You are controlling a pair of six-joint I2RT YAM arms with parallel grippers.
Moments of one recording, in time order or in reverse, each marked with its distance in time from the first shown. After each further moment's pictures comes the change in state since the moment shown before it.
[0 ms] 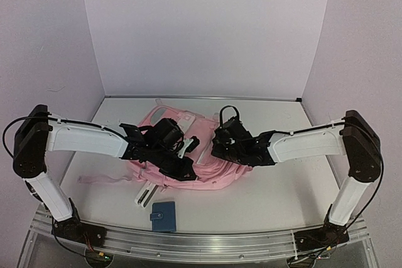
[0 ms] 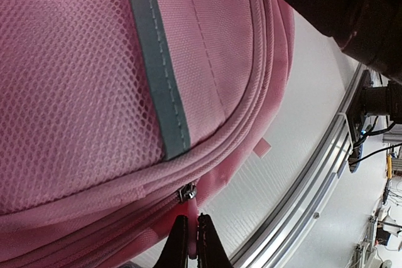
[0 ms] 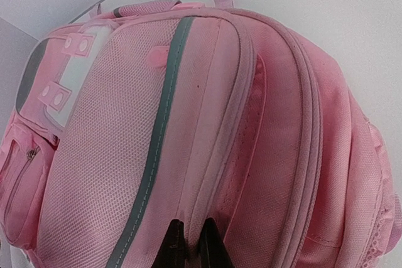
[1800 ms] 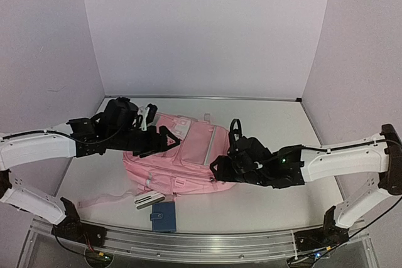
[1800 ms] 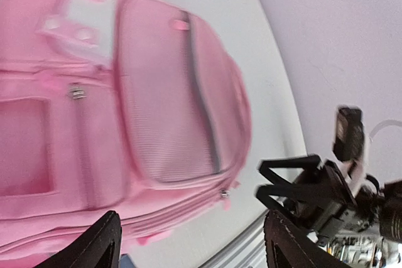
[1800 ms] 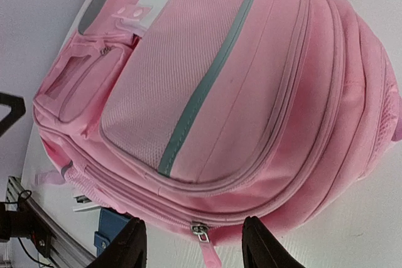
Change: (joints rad) left arm 0.087 -0.419 -0.151 0.074 -0.165 -0.287; right arm 0.196 -0.305 -0.175 -0.116 -0.047 -0.050
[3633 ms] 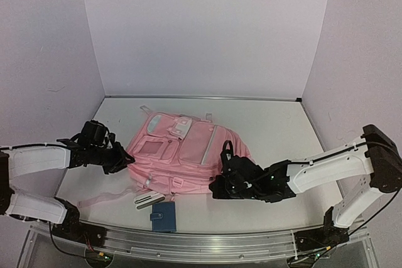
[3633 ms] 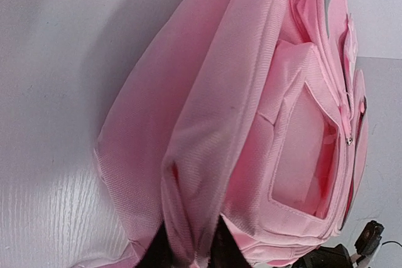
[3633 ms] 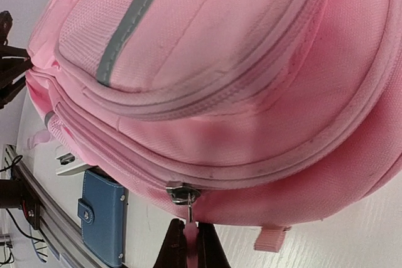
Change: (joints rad) left arm 0.511 -0.084 -0.398 0.048 0.149 -0.116; right arm 0.045 0.103 -0.114 0.168 -0.121 0.067
